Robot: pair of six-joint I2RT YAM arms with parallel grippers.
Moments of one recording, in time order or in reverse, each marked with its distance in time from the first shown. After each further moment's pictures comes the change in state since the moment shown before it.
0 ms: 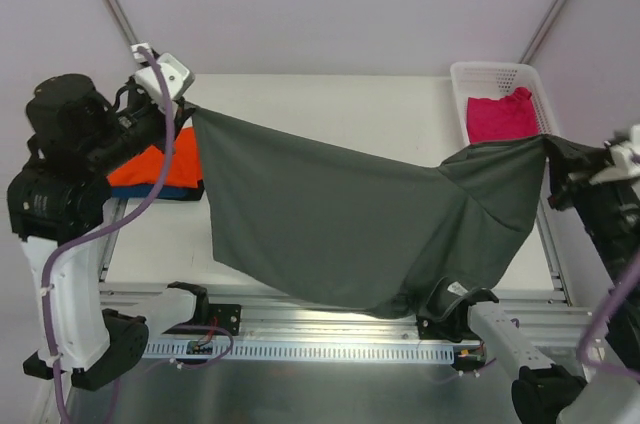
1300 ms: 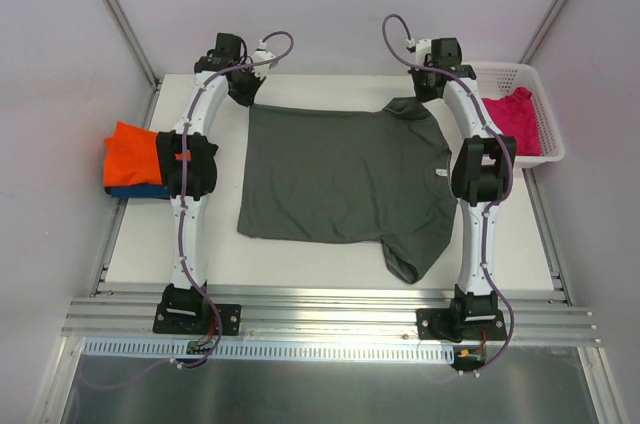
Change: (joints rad) left arm 0.079 1.328 0.373 0.247 -0.055 0.161; right arm -0.005 1.592 0.293 0.387 -0.009 -0.063
